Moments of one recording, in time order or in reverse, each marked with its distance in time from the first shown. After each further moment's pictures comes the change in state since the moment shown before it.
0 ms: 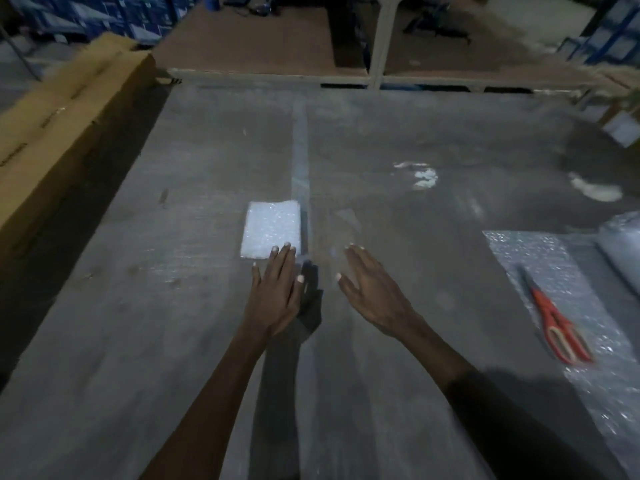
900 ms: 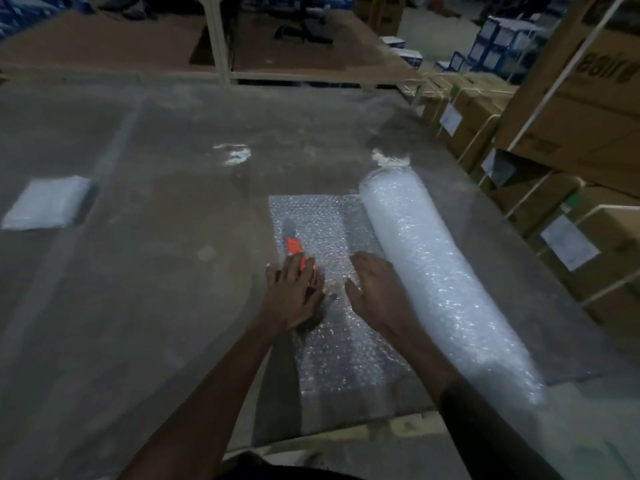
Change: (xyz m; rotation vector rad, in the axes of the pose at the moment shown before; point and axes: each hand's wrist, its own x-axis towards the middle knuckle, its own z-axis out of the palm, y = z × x) left_hand -0.024 0.439 0.271 0.182 -0.252 0.148; right_hand -0.302 0.359 -0.183 -0.186 0.384 0.021
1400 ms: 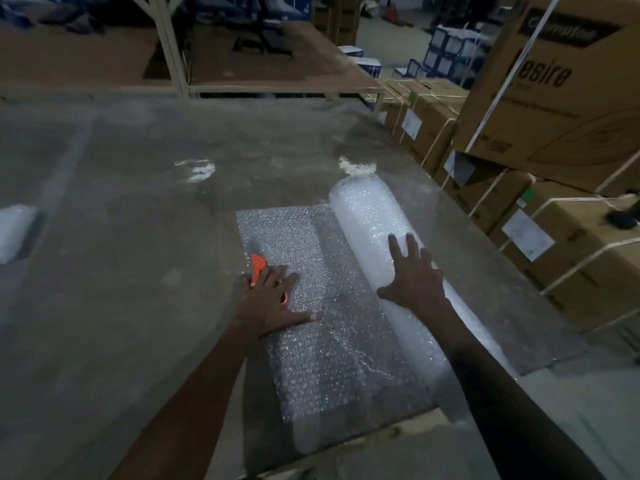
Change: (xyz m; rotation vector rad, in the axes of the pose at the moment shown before) left_hand 0.033 -0.008 -0.002 0.135 -0.058 0.044; right_hand 0.018 0.067 -0.070 -0.338 -0.398 0.538
